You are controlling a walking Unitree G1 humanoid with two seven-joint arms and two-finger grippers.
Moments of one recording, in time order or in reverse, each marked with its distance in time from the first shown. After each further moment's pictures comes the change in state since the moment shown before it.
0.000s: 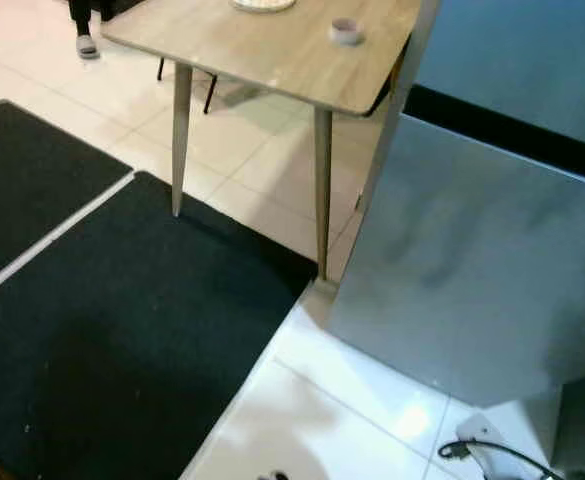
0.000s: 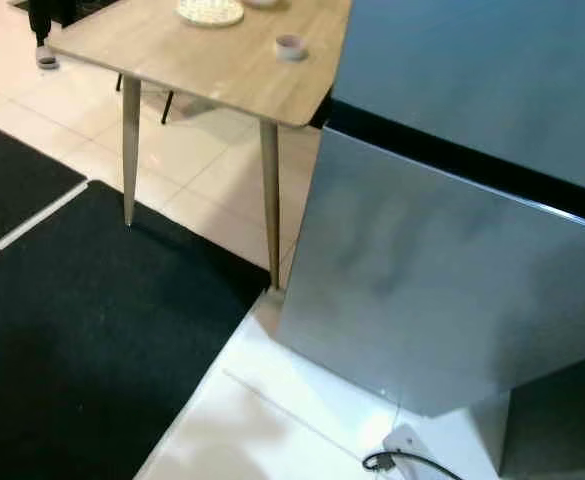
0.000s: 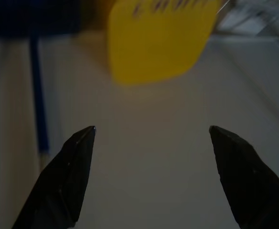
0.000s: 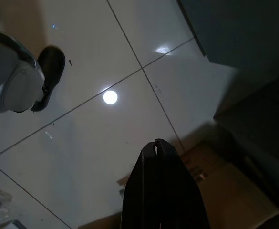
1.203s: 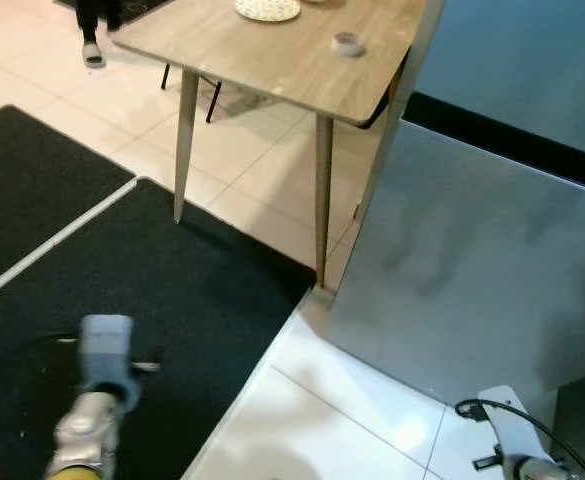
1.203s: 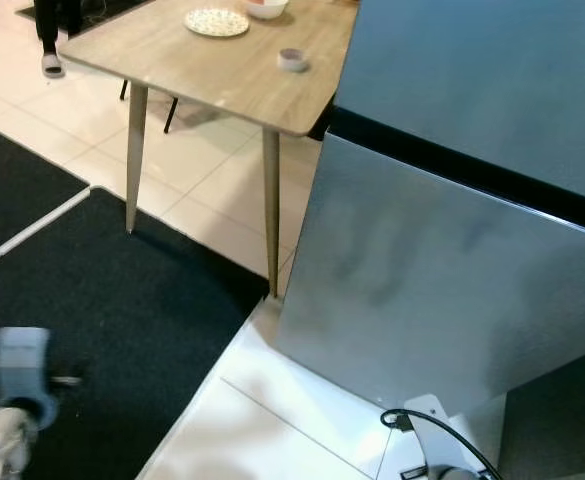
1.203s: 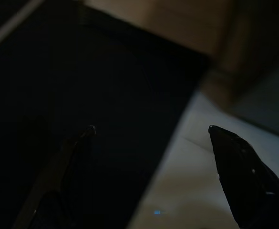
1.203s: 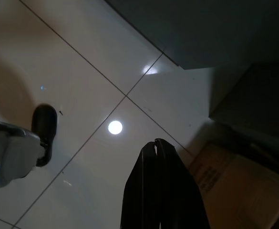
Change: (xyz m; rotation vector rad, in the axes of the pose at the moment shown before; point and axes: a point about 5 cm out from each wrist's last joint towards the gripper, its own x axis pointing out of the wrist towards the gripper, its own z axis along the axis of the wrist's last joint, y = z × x) left arm -0.203 0.092 0.319 -0.135 -1.462 0.348; right arm 0.003 -0.017 0.020 0.299 -0.043 -0.088
